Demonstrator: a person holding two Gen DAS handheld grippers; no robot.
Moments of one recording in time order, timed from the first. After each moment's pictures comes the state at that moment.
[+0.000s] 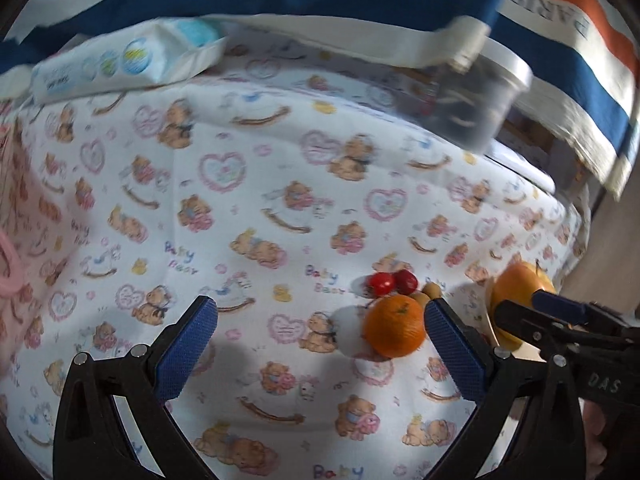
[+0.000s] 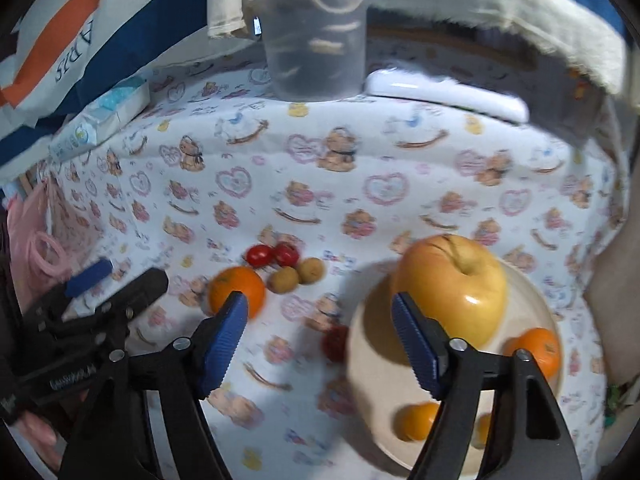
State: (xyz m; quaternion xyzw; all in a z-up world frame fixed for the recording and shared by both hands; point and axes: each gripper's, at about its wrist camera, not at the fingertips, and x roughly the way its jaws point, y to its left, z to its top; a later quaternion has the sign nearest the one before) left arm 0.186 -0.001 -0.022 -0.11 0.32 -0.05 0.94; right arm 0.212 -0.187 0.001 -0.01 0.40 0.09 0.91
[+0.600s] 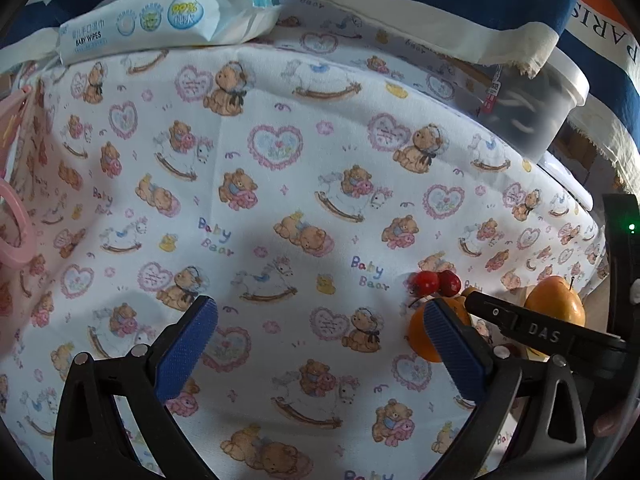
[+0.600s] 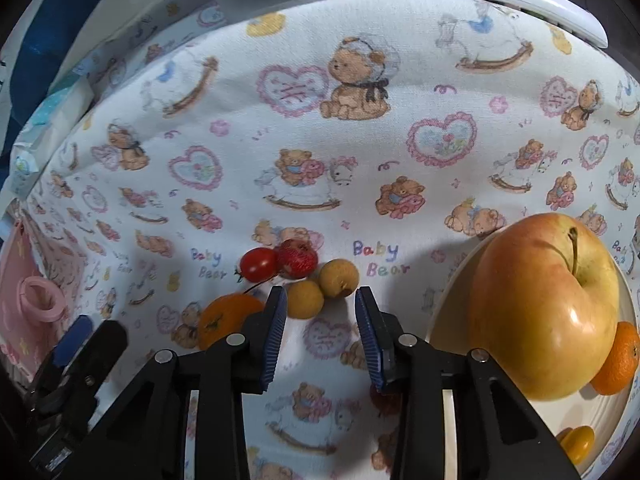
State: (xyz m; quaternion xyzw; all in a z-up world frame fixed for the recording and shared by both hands) left arm 0.199 0.018 -0.033 -0.14 0.35 -0.01 0.93; right arm 0.277 -0.171 -0.049 0.05 0.48 0.07 0.87
